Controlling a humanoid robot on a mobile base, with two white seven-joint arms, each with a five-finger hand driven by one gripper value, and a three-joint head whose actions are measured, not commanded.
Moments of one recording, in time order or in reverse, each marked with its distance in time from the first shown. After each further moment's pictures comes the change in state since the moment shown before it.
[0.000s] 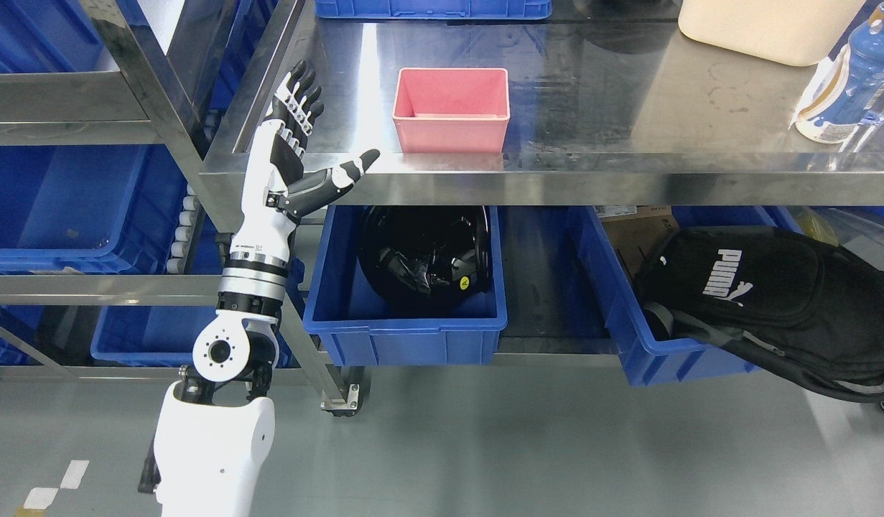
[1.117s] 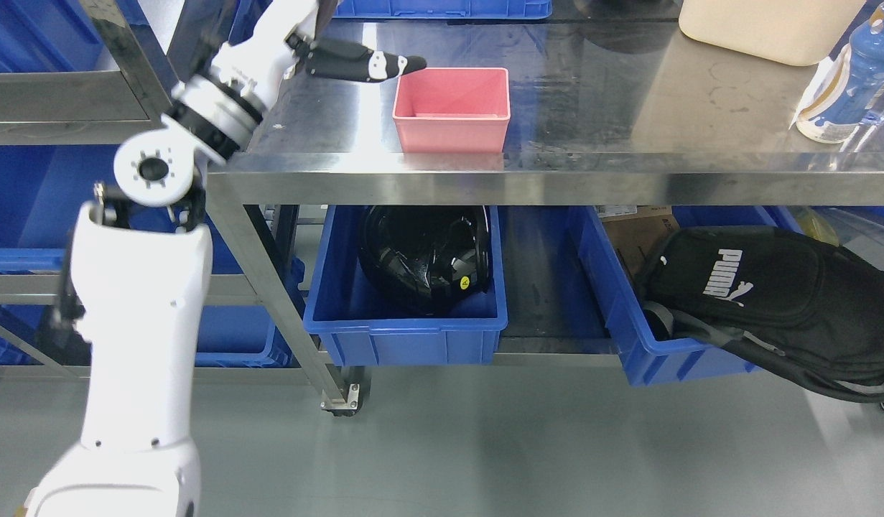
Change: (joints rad) left arm -0.539 0.087 -0.022 0.213 -0.308 0.028 -0.595; right arm 0.000 0.000 0.000 0.000 0.000 -0.001 0.000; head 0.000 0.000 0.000
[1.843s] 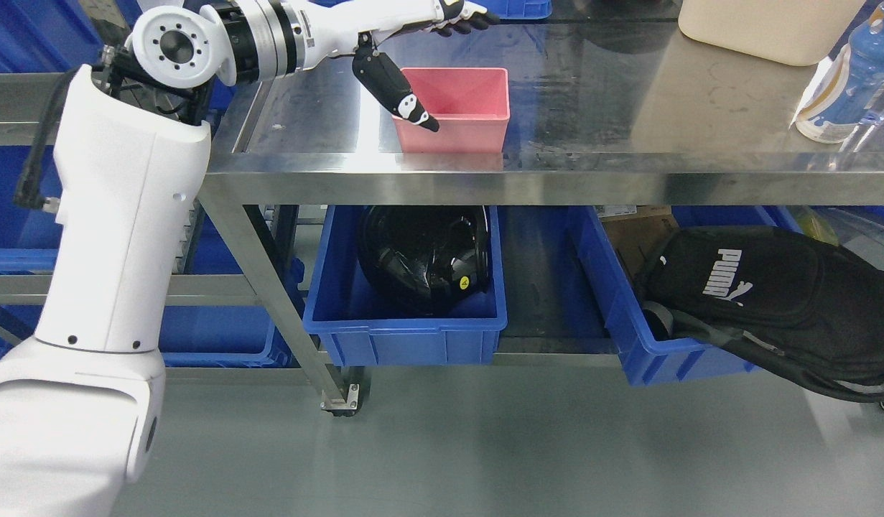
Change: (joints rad) left arm -0.245 0.034 -0.202 0.286 -0.197 -0.074 -0.372; right arm 0.000 0.000 0.000 0.000 0.000 0.001 0.000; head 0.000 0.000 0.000
